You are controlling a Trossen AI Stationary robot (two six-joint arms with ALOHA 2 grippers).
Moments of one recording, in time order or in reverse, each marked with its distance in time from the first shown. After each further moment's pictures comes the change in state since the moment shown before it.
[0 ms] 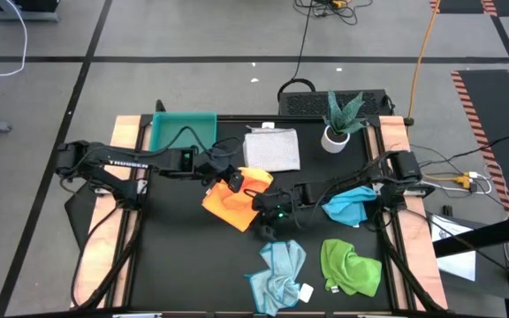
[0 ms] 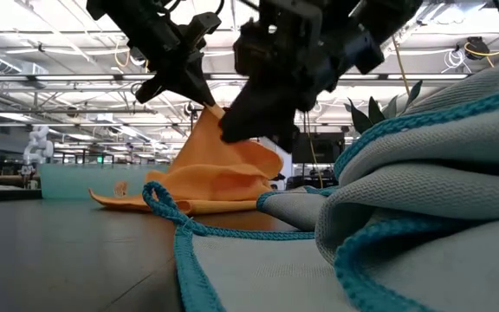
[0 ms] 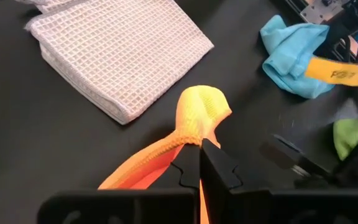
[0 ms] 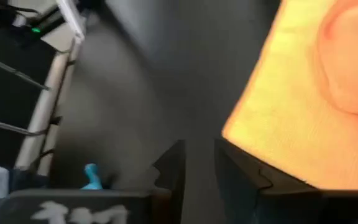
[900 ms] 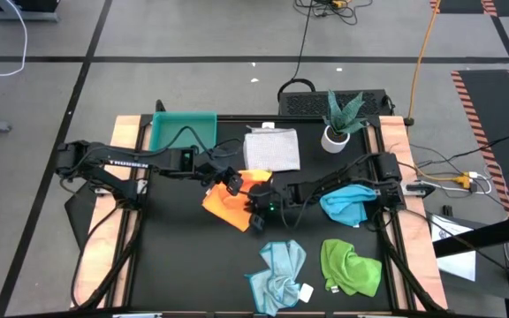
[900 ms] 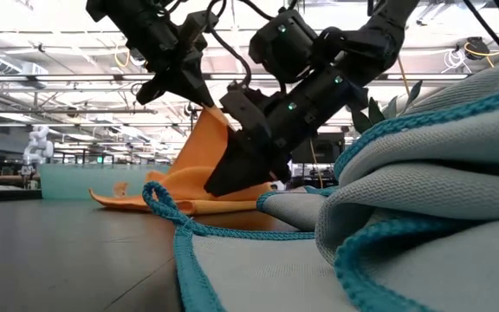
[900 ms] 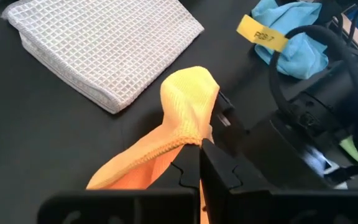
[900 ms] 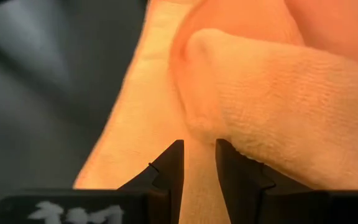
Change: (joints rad) left arm 0.000 0.000 0.000 -0.013 0.064 0.037; right arm -0.064 0.155 -0.001 0.125 0.309 -0.036
